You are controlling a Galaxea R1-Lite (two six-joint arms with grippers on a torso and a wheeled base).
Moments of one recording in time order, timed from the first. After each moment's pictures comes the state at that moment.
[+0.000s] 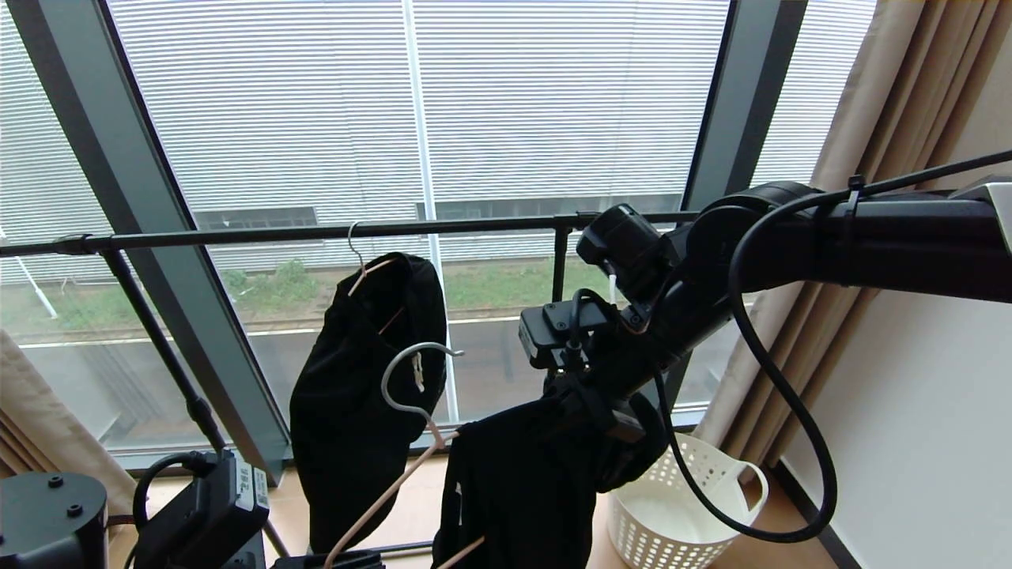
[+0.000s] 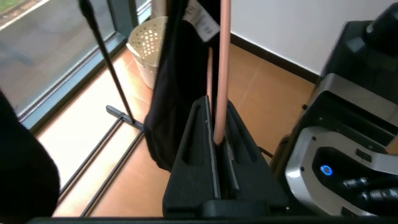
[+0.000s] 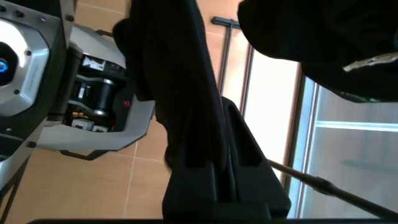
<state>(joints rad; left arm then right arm) -0.53 1.36 -0.06 -0.85 -0.47 0.10 0.62 2.13 -1.84 0.88 0.60 -1.05</state>
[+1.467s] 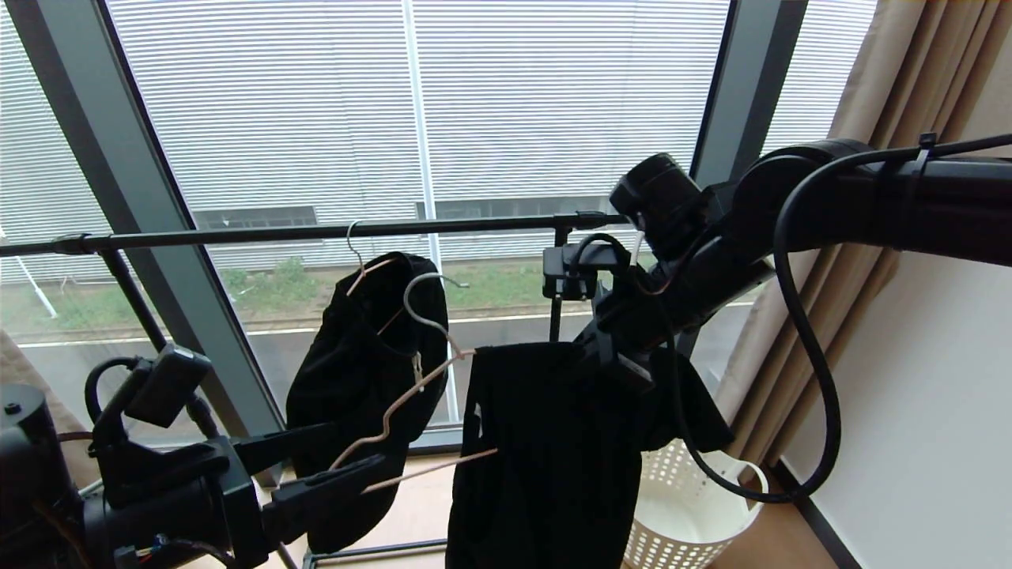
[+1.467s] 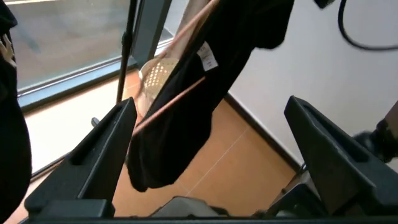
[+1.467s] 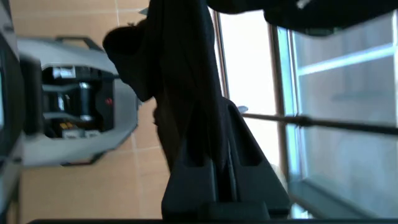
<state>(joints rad) -0.34 1.34 -0.22 -0.85 -0.47 -0.27 0.57 2.10 -1.93 0.87 0.40 -0.73</state>
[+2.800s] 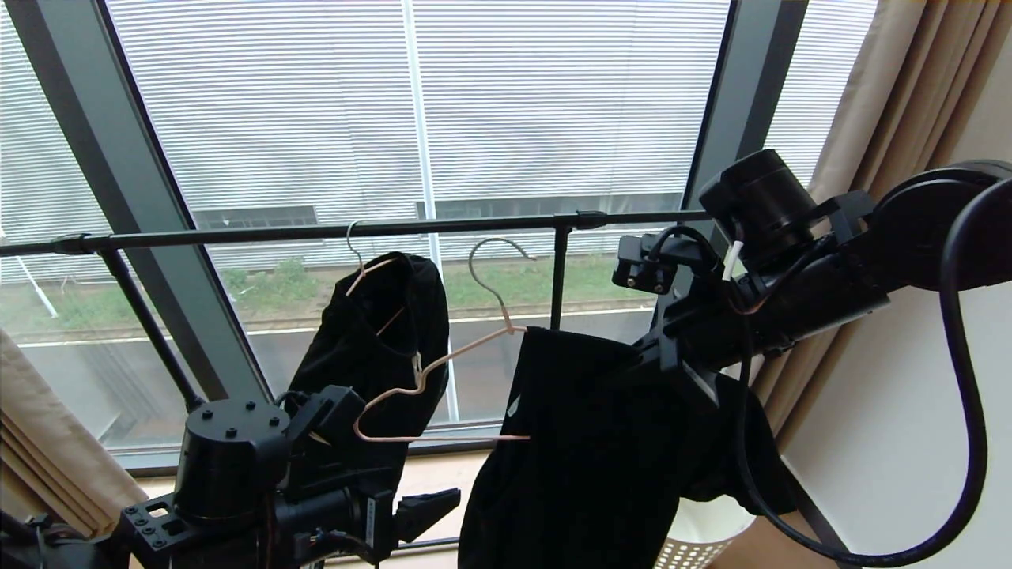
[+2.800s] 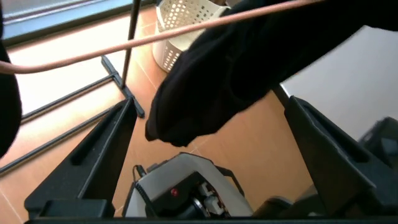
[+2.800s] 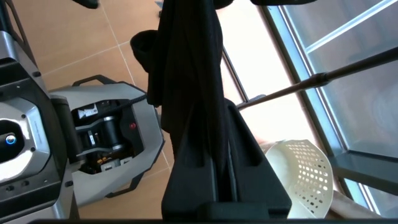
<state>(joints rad) -0.53 1.75 -0.27 -0.94 -0.25 -0.30 0.51 1.84 -1.51 0.61 0.43 -0.55</state>
